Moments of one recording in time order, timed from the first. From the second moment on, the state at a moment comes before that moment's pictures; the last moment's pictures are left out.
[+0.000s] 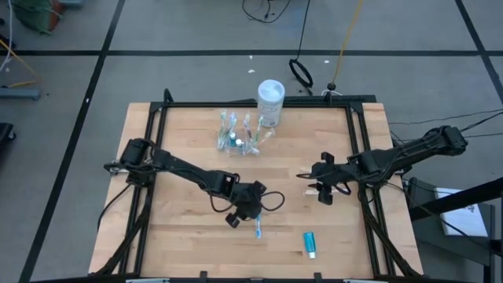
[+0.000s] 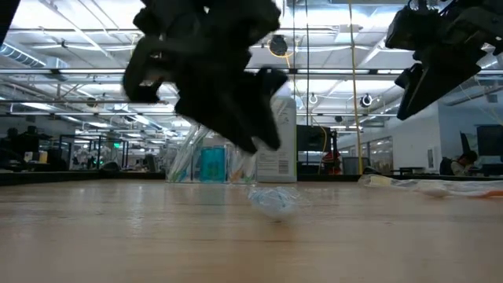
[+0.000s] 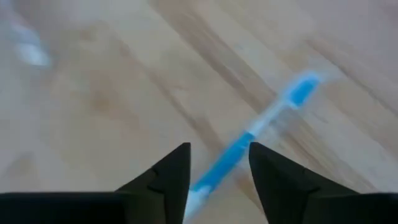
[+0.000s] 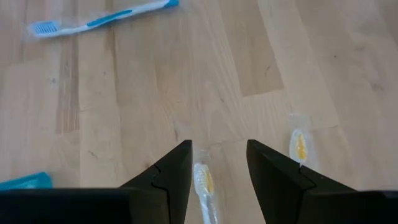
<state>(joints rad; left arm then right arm) -0.22 1.92 1.25 -0.23 0.14 0.49 0.26 0.97 0.64 -0.59 0.18 0.40</state>
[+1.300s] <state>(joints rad) -0.18 1.62 1.25 -0.29 -0.01 0.55 0.26 0.97 0.64 -0.55 0.18 0.35</state>
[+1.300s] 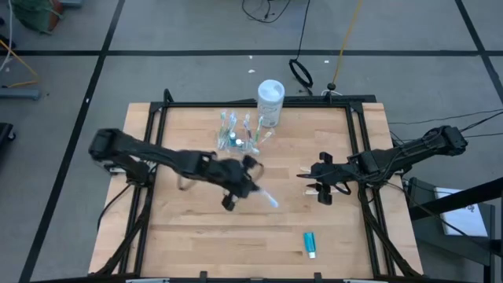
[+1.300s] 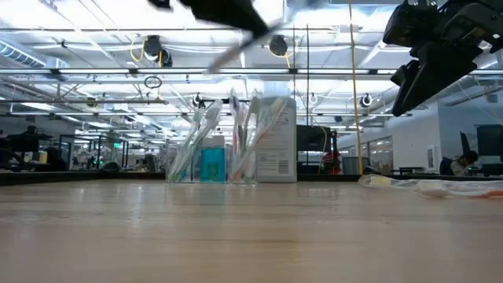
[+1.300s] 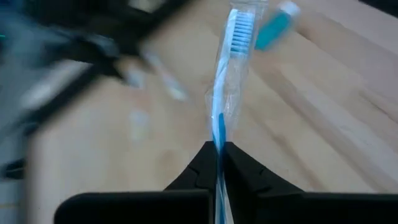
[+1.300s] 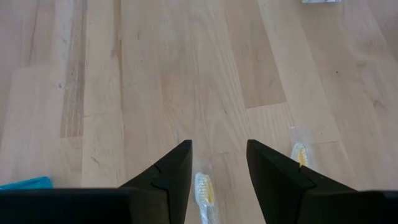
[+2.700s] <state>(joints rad) 0.15 1.30 0.34 1.00 -0.26 0.17 0.26 0.97 0.64 -0.32 0.18 0.35</state>
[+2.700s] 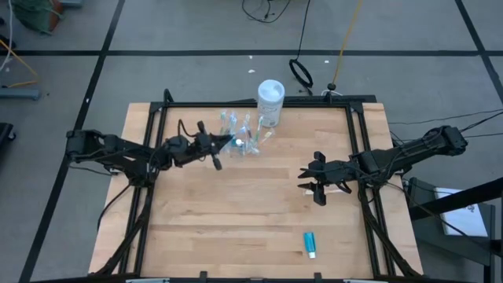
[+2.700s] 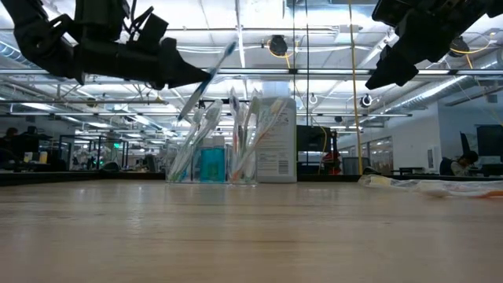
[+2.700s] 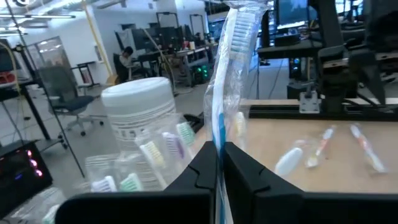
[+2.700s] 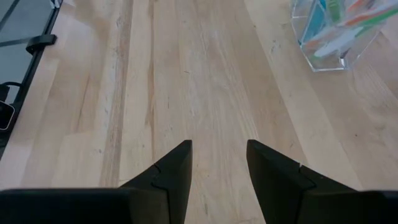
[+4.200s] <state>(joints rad) 0.25 1.52 0.35 1.02 -0.39 0.06 0.21 0.98 0.64 -0.02 0.19 -0.06</state>
